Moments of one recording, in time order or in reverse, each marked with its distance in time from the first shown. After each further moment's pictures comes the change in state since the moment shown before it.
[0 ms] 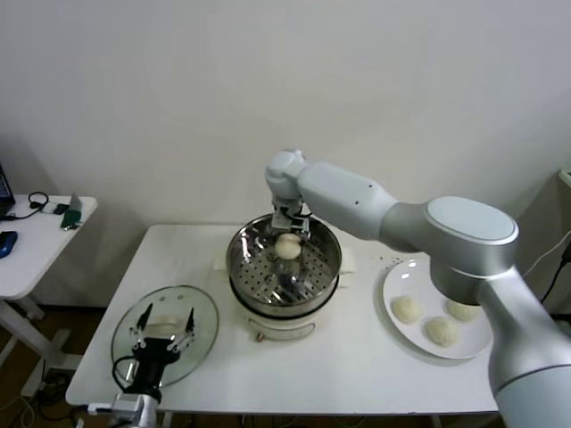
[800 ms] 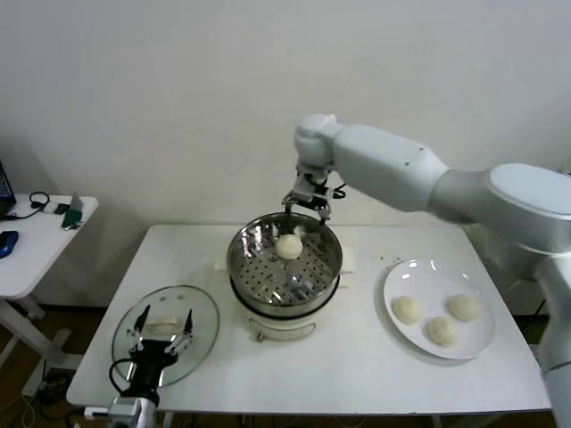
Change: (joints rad) left arm 0.020 0.004 -0.003 -0.024 0.000 -0.004 -0.006; right arm 0.293 -0.379 -0.214 0.274 0.574 -0.377 0.054
